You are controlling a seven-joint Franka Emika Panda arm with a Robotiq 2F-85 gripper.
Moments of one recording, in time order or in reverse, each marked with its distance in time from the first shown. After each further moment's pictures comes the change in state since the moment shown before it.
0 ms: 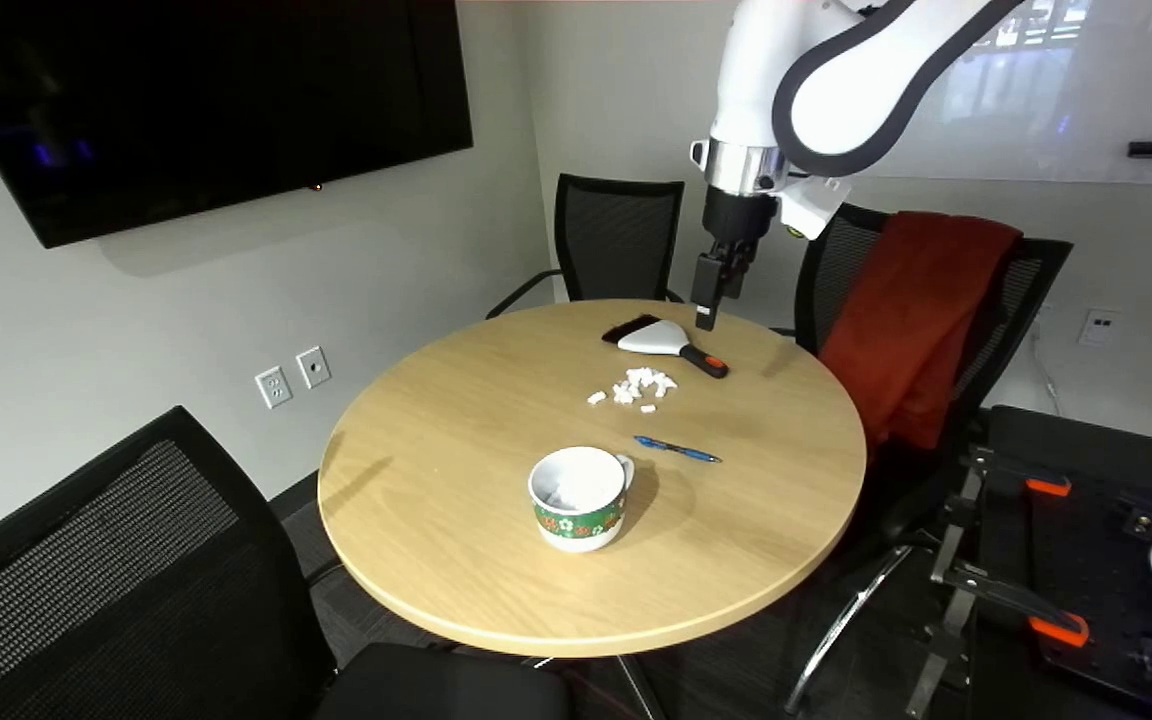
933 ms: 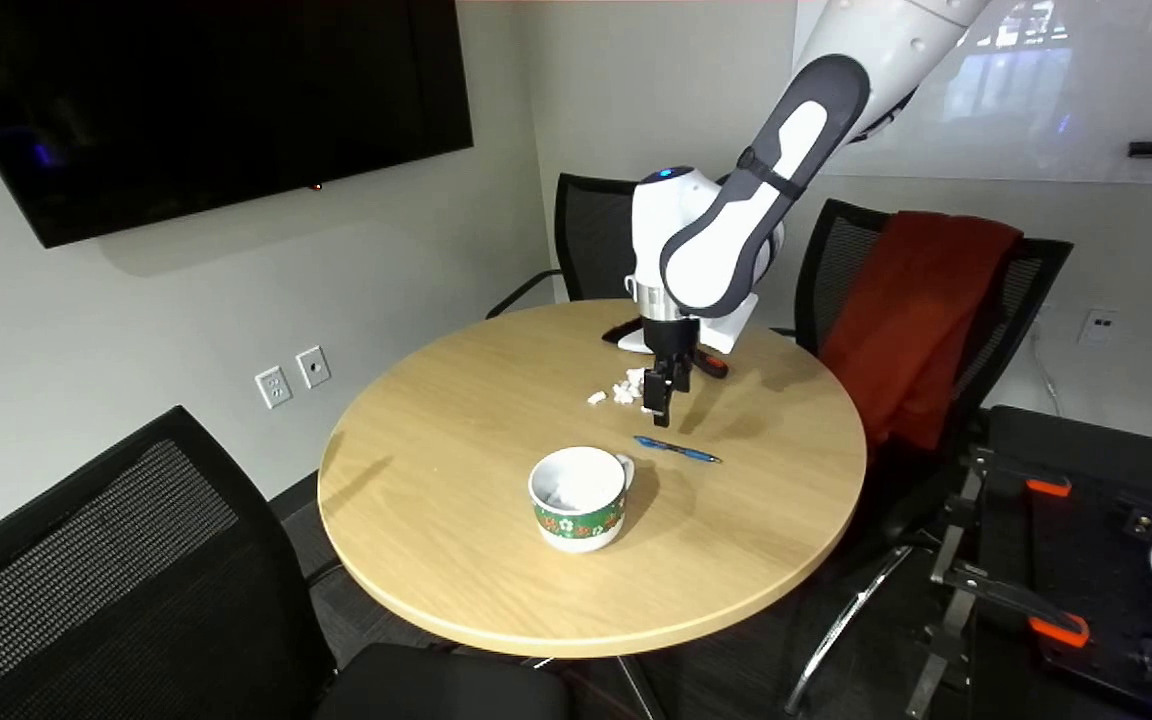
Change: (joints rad) arm 0.002 0.574 -0.002 0.361 0.039 0.049 -0.108
